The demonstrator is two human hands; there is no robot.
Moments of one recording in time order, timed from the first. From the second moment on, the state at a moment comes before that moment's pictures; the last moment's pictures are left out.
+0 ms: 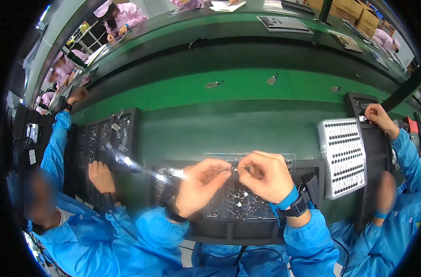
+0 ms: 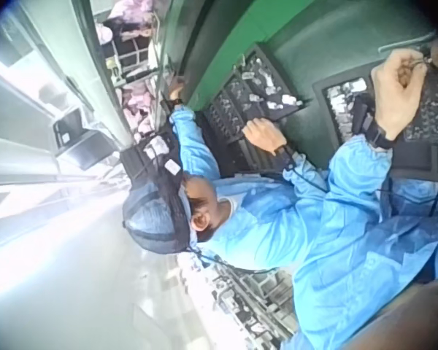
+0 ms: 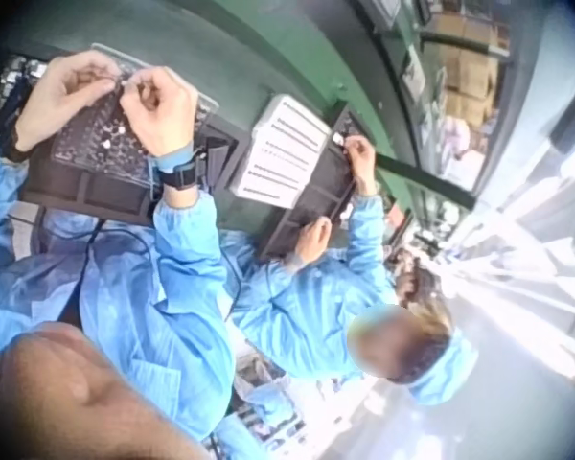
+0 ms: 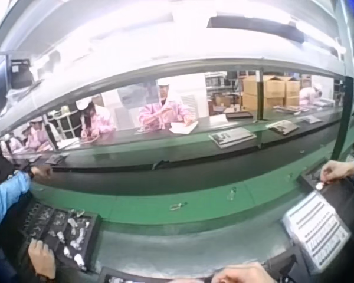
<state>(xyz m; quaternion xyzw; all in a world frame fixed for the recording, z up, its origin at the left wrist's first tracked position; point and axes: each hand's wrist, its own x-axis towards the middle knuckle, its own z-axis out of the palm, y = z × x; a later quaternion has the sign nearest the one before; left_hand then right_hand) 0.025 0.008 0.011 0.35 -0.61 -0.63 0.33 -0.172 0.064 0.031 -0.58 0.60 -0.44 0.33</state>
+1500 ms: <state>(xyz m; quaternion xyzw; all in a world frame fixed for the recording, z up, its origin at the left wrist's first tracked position) 0.021 0.004 0.012 0.38 -0.60 -0.63 0.31 -0.180 0.060 0.033 -0.61 0.59 -0.40 0.34</state>
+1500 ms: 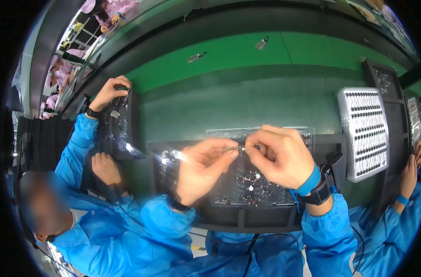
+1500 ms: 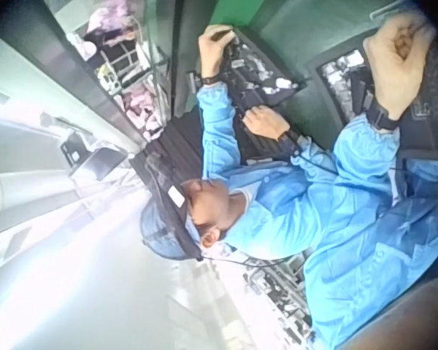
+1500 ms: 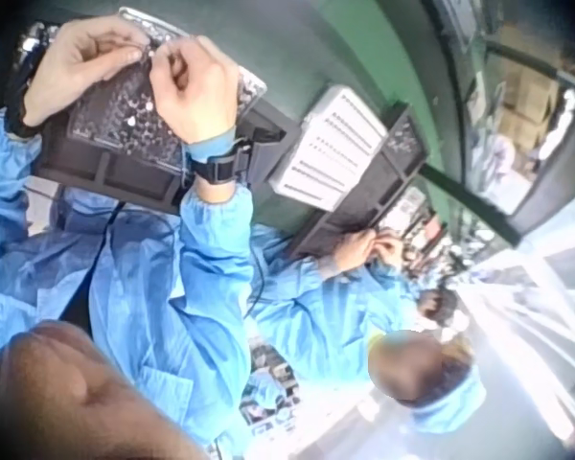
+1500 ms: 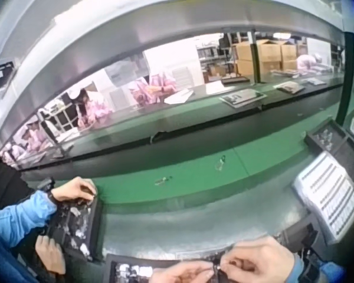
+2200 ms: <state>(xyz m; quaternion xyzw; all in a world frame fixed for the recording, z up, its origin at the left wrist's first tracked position) 0.023 0.004 0.007 0.36 -0.60 -0.66 0.28 -0.183 0.059 0.031 -0.57 0.59 -0.41 0.39</state>
